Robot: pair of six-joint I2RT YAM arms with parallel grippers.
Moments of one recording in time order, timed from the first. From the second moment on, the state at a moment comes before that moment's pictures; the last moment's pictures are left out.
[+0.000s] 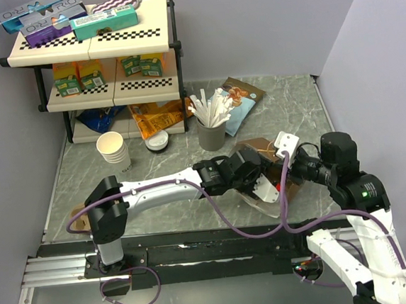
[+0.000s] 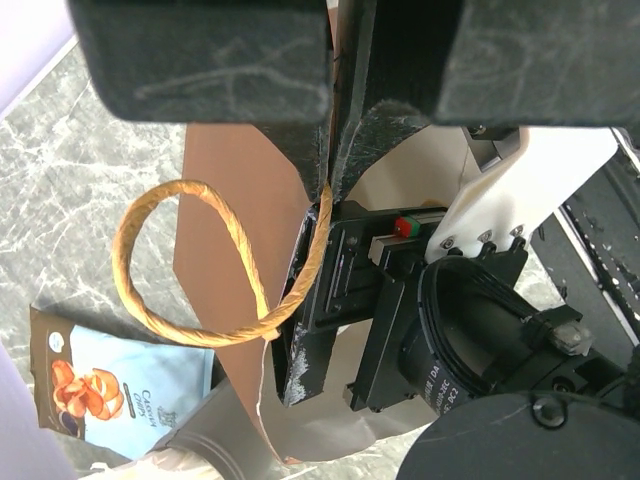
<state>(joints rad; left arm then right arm) -1.22 1.80 1.48 -0.33 -0.13 1.08 0.24 0.67 1.10 -1.00 -0.51 -0.63</state>
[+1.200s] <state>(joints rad) -1.22 1.81 1.42 -0.25 -0.07 1.08 0.22 0.77 1.17 -0.91 -0.51 -0.53</state>
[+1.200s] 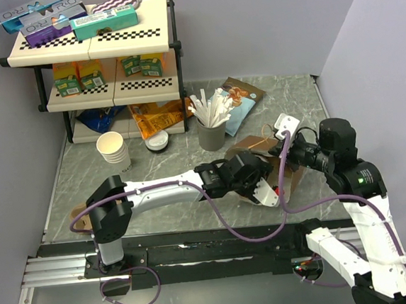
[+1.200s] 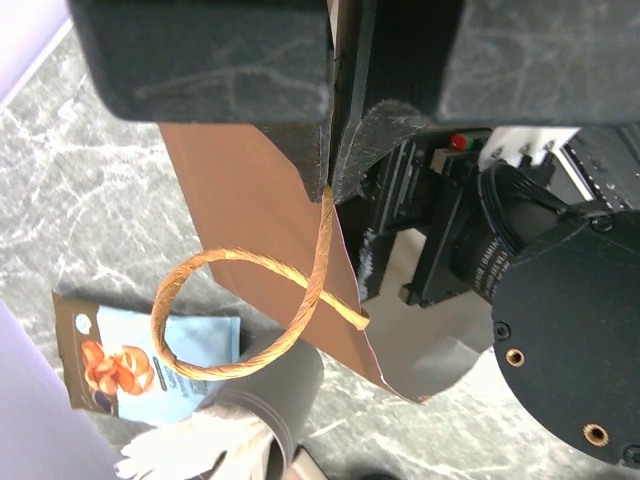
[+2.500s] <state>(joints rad) -1.20 1.78 1.46 -0.34 -0.08 1.01 0.21 0.83 1.26 -1.01 -0.67 -0.34</state>
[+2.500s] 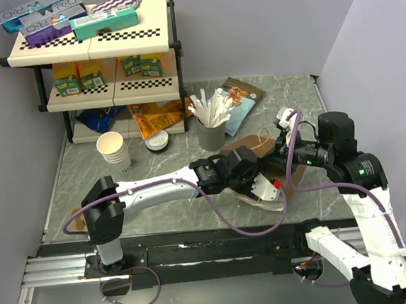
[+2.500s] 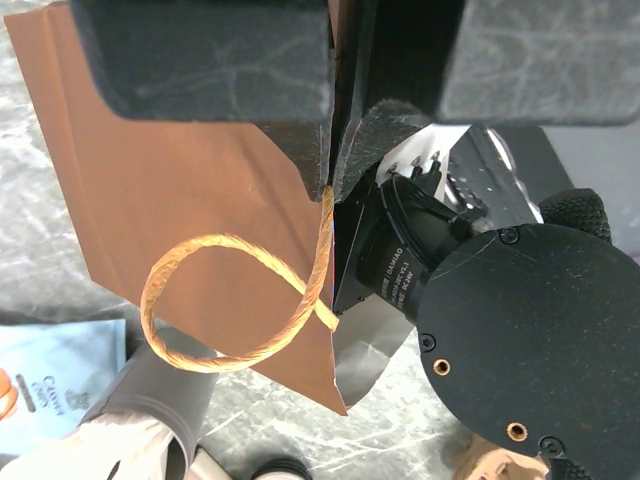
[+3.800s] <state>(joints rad) -1.19 1.88 1.49 -0.25 -0.10 1.08 0.19 0.83 1.18 -0.99 -0.56 -0.30</state>
